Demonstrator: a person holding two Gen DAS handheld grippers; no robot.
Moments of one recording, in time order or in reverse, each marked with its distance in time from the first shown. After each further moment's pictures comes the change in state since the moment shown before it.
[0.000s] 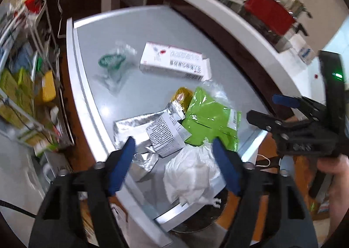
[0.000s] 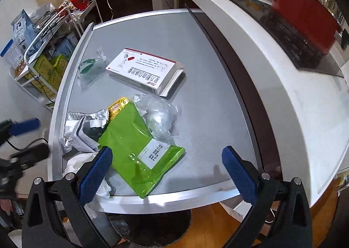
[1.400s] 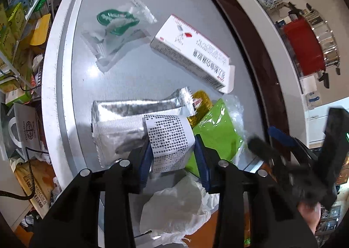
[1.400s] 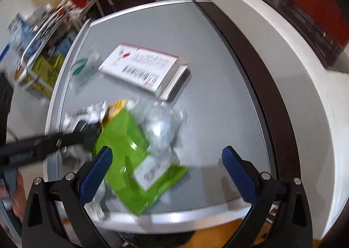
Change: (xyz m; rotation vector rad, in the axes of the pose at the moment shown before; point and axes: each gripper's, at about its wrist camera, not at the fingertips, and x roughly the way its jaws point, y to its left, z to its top) left arm 0.056 0.036 0.019 -0.327 0.099 -0.137; right arm 0.042 -0.022 0.031 0.065 0.054 0.074
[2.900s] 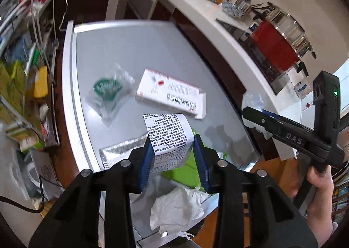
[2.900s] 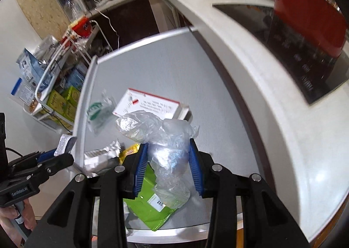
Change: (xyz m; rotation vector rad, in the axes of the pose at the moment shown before) left arm -0.071 -0.044 0.008 0.228 -0.187 0.037; right arm -0.063 -0.008 0.023 0.035 -0.152 0.099
